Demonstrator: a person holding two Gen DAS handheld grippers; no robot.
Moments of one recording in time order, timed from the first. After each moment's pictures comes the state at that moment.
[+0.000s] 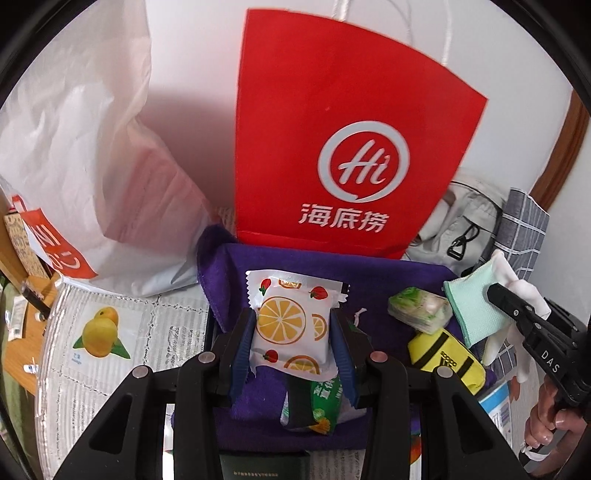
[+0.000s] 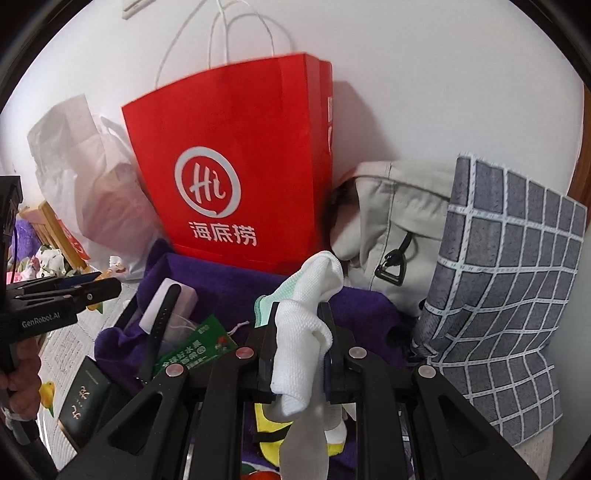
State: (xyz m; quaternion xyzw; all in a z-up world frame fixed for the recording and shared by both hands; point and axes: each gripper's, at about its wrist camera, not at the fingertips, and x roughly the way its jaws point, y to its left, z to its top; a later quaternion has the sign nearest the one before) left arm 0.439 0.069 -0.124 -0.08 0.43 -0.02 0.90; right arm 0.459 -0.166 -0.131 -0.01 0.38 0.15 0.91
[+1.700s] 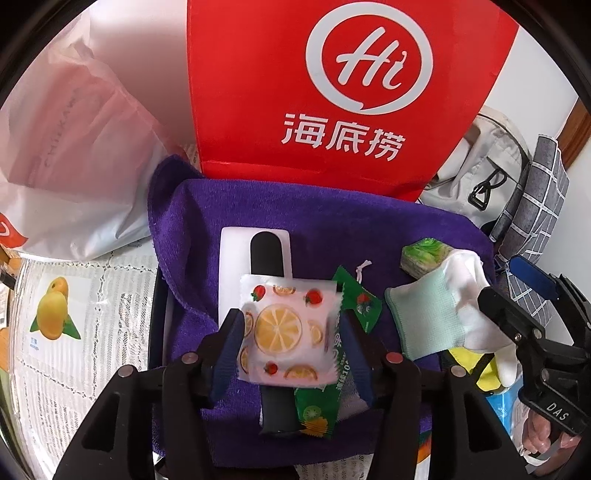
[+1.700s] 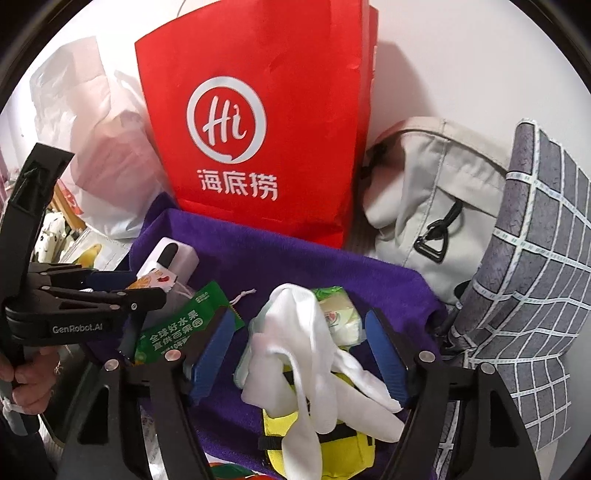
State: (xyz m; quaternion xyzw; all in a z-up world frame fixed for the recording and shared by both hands) left arm 0.472 0.040 -0.180 -0.06 0.50 -0.04 0.86; right arm 0.465 -0.137 -0.171 -0.06 0.40 0.17 0.90
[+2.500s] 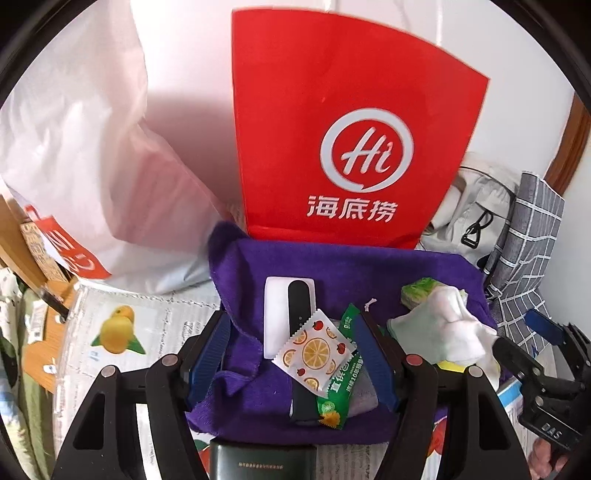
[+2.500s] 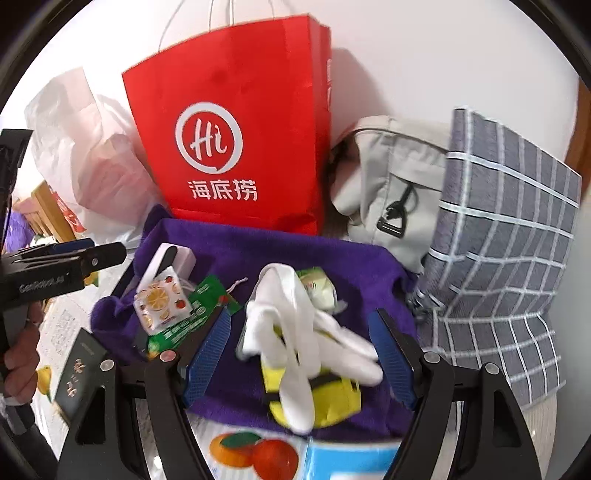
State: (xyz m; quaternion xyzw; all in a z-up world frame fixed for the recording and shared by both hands) left arm 0.437 0.044 -0.114 -0.03 0.43 0.02 0.90; right arm 0.417 -0.165 -0.141 -0.02 0.41 0.12 0.90
